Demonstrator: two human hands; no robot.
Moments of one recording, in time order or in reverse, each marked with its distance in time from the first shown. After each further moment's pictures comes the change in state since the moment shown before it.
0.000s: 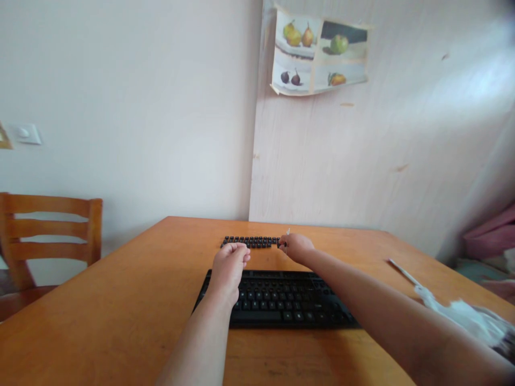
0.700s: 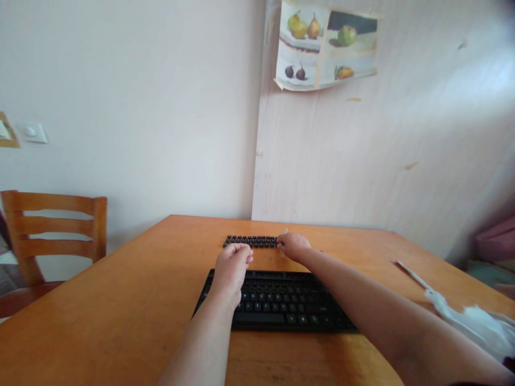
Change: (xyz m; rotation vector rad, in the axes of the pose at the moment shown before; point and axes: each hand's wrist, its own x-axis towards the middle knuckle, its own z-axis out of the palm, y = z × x) left_hand -0.001 -0.001 0.000 0.075 -0.002 0.005; right_hand 0.019 -0.010 0.013 -0.050 -0.038 -0.005
